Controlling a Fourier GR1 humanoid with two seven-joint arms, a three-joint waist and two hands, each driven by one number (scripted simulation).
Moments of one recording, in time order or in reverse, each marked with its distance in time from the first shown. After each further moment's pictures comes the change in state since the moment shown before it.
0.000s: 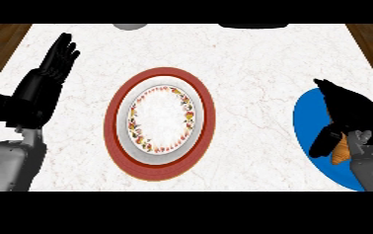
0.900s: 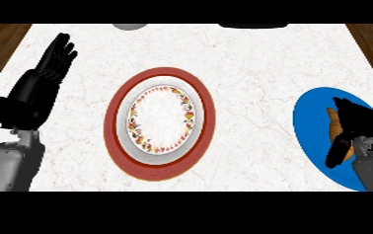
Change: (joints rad) left arm 0.009 -0.033 0.050 -0.025 -0.030 -0.055 0.026; right arm 0.087 0.030 -0.081 0.186 0.150 0.057 -0.065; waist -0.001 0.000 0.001
